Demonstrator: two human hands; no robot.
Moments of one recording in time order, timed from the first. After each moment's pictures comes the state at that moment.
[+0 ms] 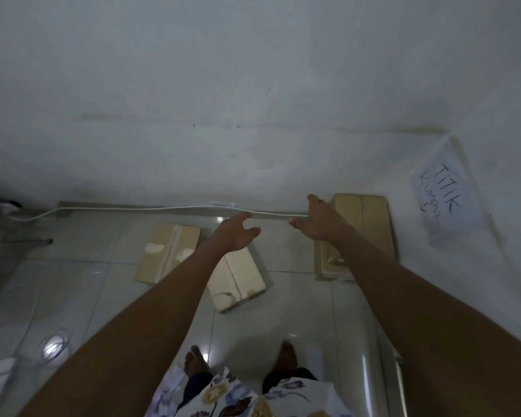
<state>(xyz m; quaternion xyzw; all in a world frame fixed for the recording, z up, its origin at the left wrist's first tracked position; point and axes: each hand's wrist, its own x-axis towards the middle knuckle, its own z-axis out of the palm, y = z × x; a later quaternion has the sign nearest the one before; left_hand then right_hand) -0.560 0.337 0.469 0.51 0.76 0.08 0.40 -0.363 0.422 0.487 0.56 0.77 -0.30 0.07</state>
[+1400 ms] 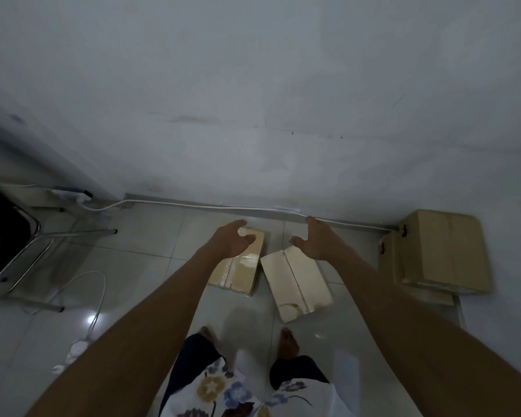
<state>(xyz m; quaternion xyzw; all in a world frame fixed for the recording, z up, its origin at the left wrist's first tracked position) -0.835 0.284 0.451 0.42 0.80 0.09 0.43 -0.631 0.376 0.442 0.51 0.77 -0.36 0.09</state>
